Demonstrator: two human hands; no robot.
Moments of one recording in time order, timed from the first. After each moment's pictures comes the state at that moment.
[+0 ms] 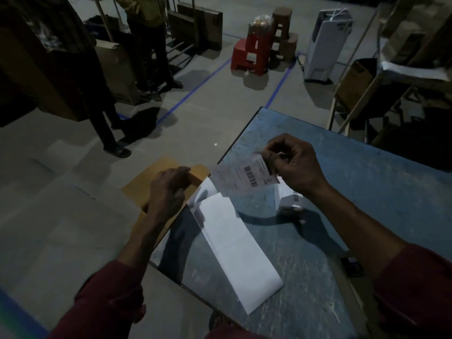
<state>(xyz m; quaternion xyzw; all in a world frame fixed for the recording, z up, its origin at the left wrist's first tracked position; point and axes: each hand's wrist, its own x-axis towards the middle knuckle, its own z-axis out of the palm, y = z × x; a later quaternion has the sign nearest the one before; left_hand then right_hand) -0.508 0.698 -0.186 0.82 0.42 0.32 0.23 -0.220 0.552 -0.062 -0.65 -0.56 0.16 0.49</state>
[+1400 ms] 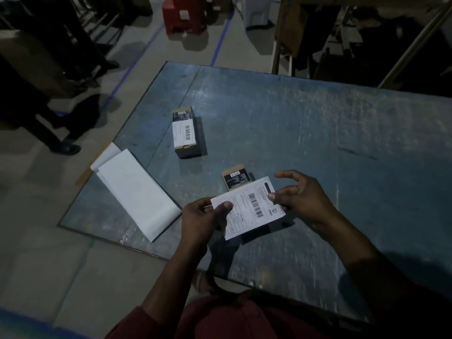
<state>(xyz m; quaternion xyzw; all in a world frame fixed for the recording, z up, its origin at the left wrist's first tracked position) -0.322 0.325 -0.168 0.53 0.51 0.19 0.64 -0.117 0.189 -0.146 -0.73 -0.19 0.42 0.50</state>
